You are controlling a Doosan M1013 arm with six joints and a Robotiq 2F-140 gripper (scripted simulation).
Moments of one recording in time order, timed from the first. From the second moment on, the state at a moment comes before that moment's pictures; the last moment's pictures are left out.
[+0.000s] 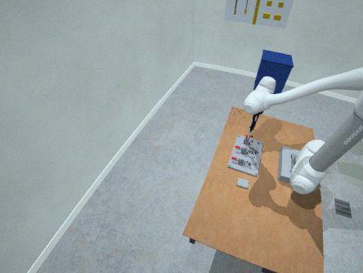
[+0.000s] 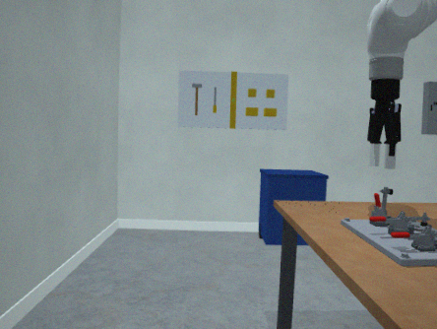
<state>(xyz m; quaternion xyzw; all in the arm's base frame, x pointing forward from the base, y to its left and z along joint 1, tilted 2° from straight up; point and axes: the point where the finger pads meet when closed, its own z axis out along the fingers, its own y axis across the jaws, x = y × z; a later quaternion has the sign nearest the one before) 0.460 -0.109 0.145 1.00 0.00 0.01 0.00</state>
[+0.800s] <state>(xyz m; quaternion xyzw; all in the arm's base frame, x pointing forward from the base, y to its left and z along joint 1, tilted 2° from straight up) 0.454 -0.074 0.156 1.00 0.00 0.01 0.00</state>
